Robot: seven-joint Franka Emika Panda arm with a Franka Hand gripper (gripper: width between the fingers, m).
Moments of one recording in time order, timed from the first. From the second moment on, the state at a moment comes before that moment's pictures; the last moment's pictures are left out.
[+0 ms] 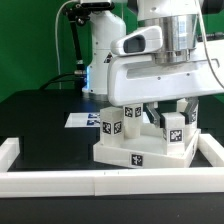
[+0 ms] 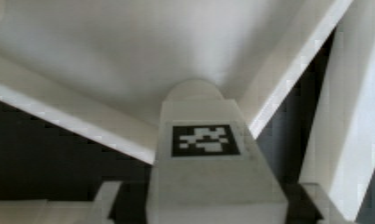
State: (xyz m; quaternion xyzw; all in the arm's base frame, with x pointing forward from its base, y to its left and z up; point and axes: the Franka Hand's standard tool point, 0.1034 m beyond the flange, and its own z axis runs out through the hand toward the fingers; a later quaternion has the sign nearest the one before) arm 0.586 0.074 0.074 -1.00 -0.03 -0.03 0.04
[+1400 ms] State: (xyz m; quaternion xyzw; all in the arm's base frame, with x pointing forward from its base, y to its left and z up) arm 0.582 0.083 0.073 -0.85 0.52 0.00 0.08
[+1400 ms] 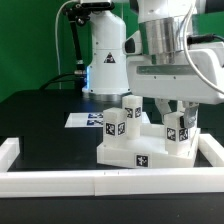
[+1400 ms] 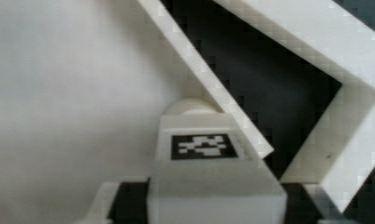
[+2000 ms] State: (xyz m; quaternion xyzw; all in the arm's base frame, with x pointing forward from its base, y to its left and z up) arm 0.581 0.086 0.073 -0.87 0.49 0.01 0.07
